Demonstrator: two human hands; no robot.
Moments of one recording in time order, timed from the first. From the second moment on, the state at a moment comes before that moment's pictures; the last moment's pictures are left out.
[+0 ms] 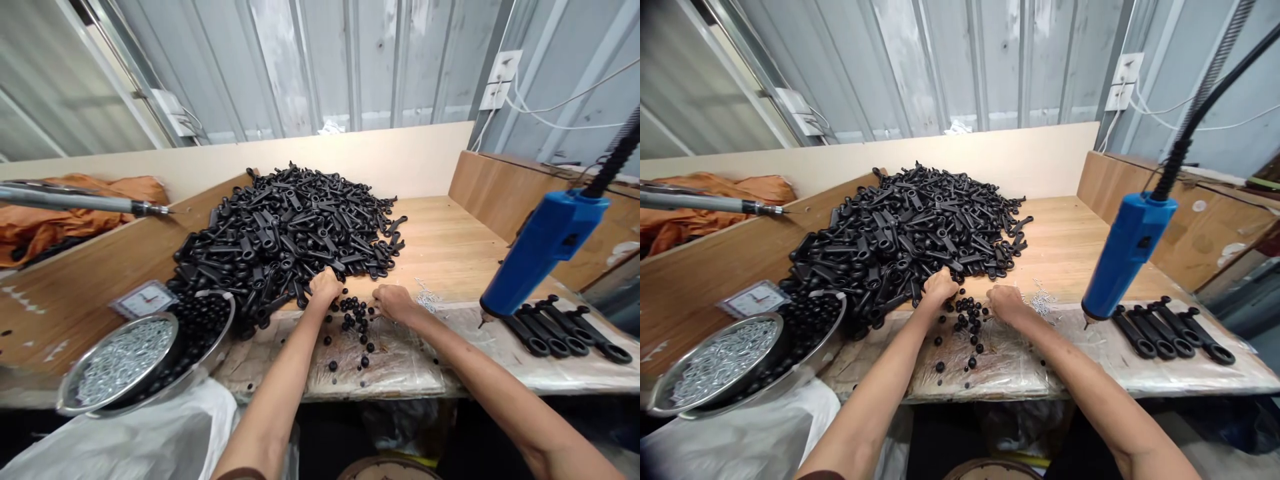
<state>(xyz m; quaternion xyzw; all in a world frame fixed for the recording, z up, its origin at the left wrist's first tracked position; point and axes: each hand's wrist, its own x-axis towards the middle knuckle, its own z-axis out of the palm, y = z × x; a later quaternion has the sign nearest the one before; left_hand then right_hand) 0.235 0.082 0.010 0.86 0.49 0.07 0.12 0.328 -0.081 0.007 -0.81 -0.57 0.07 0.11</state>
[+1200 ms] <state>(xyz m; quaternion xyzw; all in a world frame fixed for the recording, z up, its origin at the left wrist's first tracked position) 0.140 -0.101 0.020 0.51 0.21 0.34 0.76 0.209 -0.225 0.000 -0.34 -0.28 0.49 0.76</state>
